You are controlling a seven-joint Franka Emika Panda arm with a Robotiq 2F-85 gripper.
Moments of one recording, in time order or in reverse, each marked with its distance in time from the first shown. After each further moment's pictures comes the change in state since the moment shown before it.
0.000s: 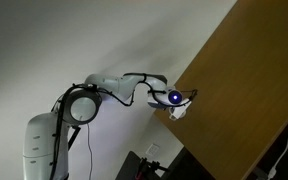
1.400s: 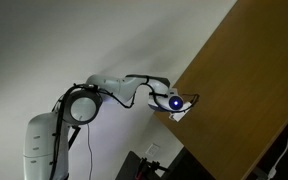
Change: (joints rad) arm 0.002 0.005 -0.013 -0.026 0.125 0.000 -0.056
